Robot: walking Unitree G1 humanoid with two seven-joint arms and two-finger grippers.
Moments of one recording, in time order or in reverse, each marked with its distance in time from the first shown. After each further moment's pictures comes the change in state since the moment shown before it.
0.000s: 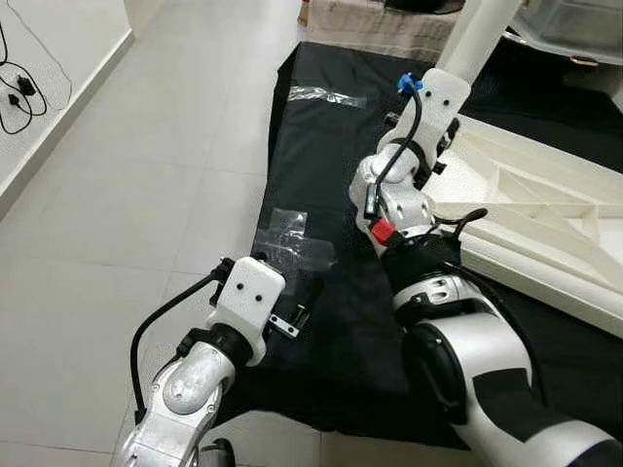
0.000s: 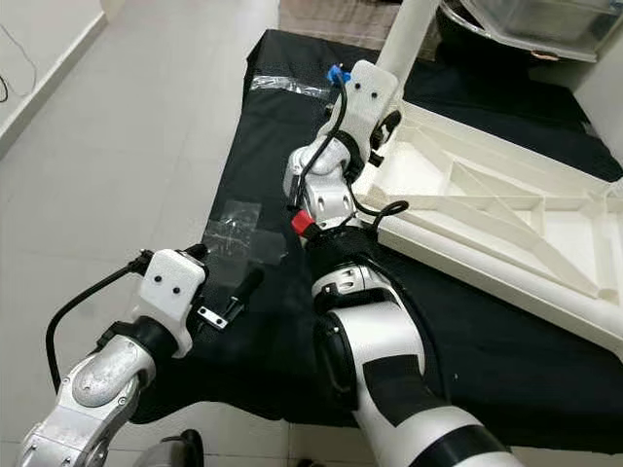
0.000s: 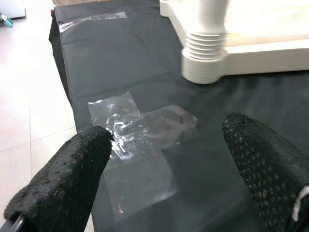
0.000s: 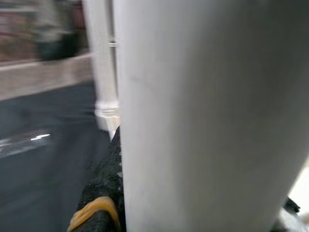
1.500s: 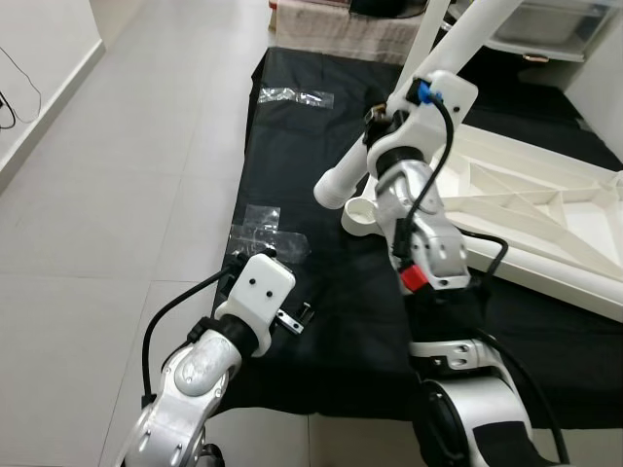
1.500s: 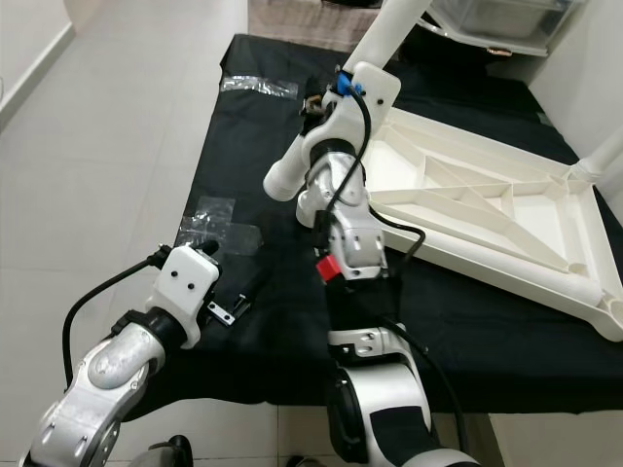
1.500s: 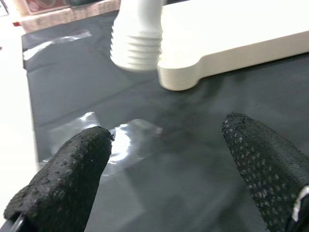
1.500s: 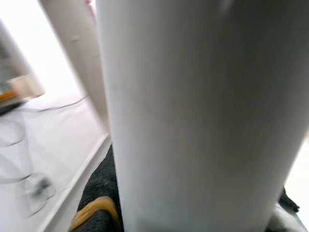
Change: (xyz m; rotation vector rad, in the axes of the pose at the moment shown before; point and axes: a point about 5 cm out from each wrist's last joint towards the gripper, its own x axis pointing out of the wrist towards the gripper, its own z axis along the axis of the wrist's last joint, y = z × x) left arm 0.020 0.012 -0.009 0.124 0.006 -0.040; right arm -0.023 -0.010 0.008 0.369 0.024 0.955
